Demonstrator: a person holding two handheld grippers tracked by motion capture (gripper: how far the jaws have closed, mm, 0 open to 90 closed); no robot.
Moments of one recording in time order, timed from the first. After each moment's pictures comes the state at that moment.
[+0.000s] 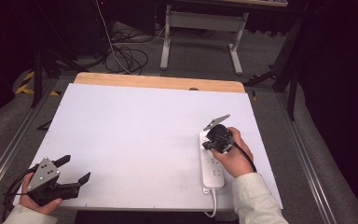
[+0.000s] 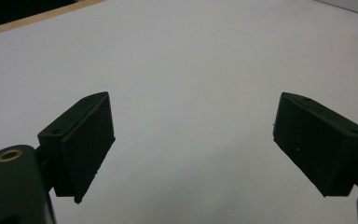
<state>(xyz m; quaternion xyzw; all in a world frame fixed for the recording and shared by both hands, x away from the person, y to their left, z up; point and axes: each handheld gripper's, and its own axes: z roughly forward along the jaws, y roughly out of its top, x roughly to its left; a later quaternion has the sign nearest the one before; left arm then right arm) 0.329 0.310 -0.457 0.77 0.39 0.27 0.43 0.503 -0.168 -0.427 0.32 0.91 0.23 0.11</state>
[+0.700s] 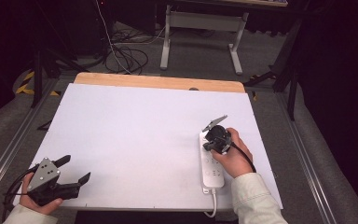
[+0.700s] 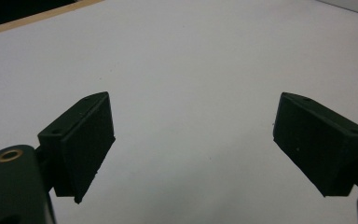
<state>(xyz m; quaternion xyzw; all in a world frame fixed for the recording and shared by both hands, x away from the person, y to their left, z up) 0.329 0.310 -0.457 0.77 0.39 0.27 0.43 0.504 -0.167 -0.433 0.32 0.92 0.21 0.12</state>
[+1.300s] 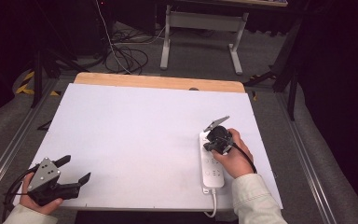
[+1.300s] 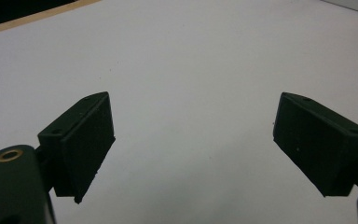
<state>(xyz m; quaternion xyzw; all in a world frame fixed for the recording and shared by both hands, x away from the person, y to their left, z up) 0.329 0.309 -0.457 0.77 0.39 0.27 0.43 0.505 -0.172 -0.435 0.33 0.91 0.22 0.11</state>
